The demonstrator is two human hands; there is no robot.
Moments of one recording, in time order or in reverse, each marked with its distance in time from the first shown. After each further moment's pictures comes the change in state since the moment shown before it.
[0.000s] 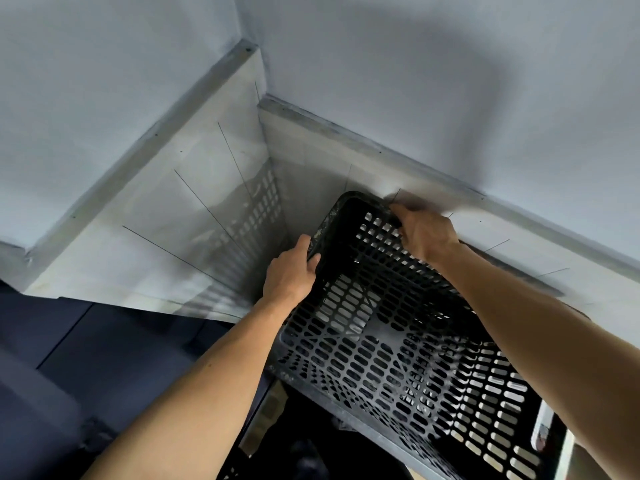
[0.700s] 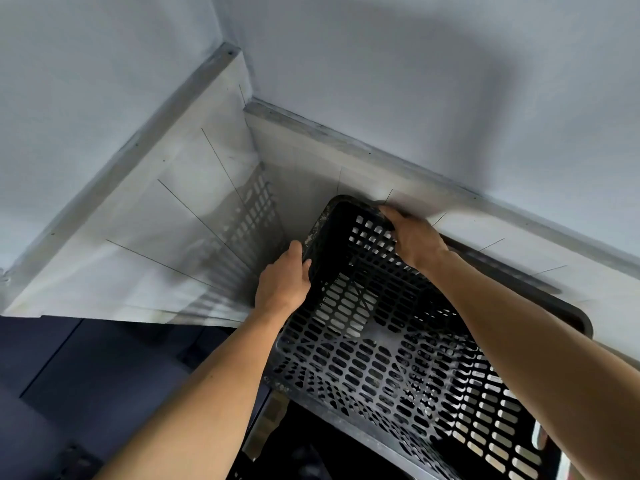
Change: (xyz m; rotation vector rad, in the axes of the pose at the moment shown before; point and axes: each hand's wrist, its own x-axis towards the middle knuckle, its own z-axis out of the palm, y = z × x) left_hand 0.002 -0.001 0.009 0.083 0.043 0.019; right_hand 0.012 0.007 0.028 0.139 -0.020 0.007
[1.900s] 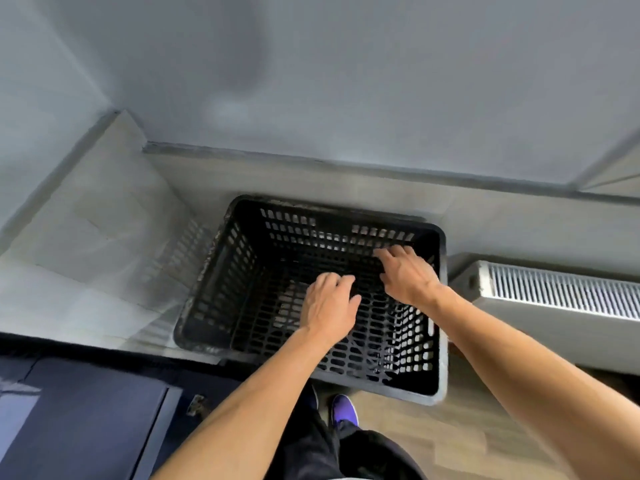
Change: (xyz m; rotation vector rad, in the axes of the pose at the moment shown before) left_hand -0.161 0.178 0.097 0.180 -0.080 0.512; right_hand -0.239 0.117 0.038 0.102 0.073 0.185
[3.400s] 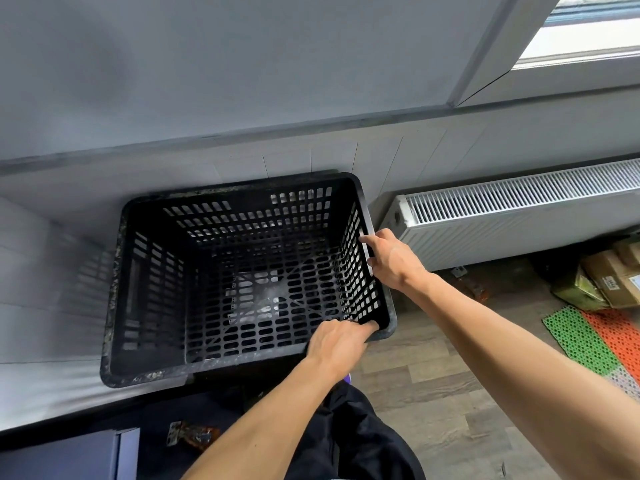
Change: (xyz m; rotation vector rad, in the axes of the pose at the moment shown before) left_hand -0.076 0.060 0.068 0.182 -0.379 0.578; right_hand -0.091 0.053 0.038 0.394 -0.003 0.354
